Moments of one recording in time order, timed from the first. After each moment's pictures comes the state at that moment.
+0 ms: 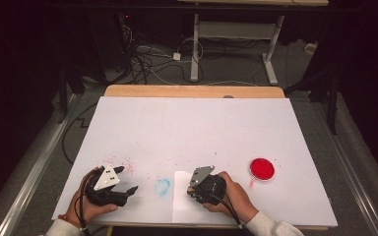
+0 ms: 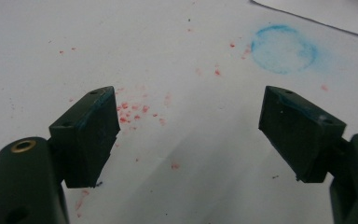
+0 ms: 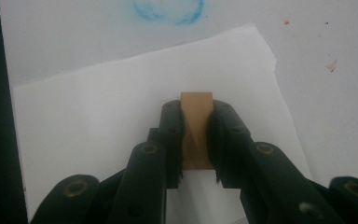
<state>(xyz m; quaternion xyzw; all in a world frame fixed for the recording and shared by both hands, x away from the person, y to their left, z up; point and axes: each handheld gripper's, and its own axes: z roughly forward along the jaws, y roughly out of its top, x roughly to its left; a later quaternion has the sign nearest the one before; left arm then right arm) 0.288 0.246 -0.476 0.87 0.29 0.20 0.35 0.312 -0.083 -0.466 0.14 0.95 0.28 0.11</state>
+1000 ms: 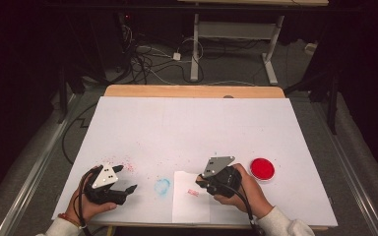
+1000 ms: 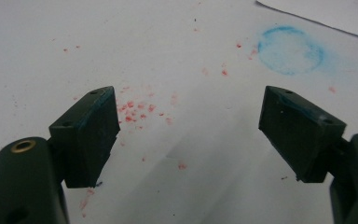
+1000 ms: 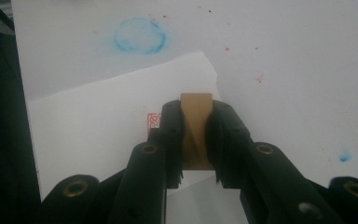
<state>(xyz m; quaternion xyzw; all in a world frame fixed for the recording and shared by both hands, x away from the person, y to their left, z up) 0.291 0.250 -0.477 0.86 0.29 0.20 0.36 0.315 -0.114 -0.426 0.16 0.93 0.32 0.13</state>
